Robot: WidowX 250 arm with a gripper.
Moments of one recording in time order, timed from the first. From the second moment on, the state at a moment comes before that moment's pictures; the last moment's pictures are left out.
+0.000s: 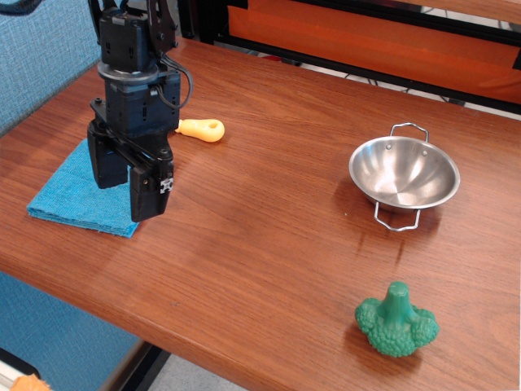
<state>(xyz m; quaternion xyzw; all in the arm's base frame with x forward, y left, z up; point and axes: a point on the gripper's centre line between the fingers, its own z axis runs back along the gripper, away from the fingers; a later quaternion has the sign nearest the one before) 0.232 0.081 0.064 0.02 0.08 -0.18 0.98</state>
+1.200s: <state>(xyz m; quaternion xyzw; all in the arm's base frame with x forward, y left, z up) 0.254 0.162 0.040 0.05 -0.03 0.03 1.00</state>
